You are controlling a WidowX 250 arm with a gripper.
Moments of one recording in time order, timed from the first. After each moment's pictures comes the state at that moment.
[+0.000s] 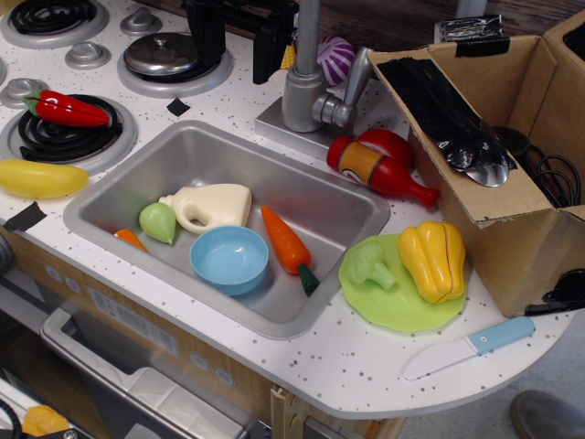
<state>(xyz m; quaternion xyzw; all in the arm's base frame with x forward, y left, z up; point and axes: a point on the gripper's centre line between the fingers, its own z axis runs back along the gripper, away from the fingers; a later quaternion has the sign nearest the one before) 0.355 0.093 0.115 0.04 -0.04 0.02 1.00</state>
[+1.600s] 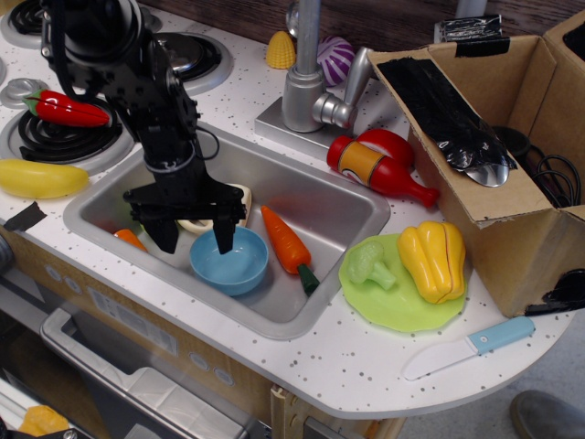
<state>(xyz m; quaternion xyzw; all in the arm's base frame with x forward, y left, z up) 0.278 0.099 -0.032 -0.03 -0.07 0.23 0.97</state>
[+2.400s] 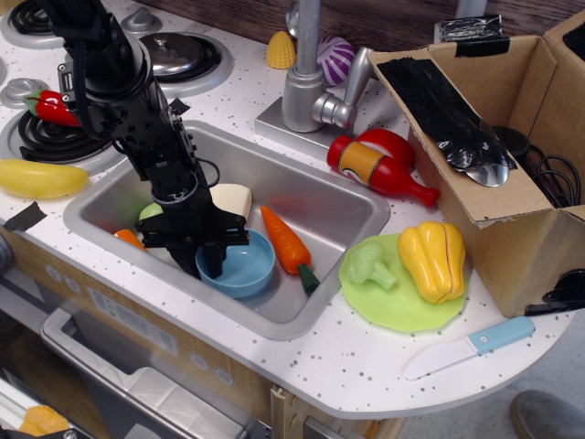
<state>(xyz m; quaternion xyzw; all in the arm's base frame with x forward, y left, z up) 0.278 0.097 -0.067 -0.06 -0.05 0.23 0.97</state>
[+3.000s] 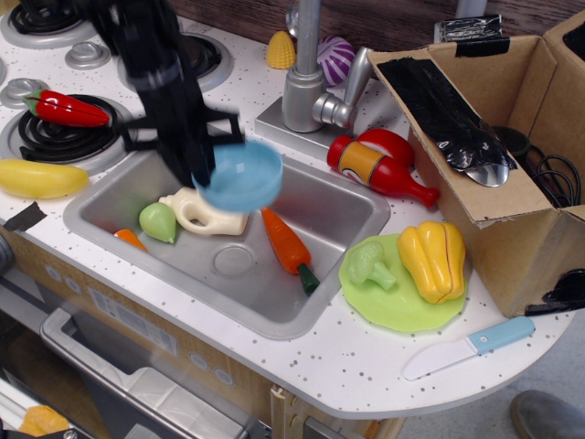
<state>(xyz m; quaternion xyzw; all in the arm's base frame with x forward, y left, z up) 0.284 0.093 0.057 -0.09 -0.06 0.21 0.97</state>
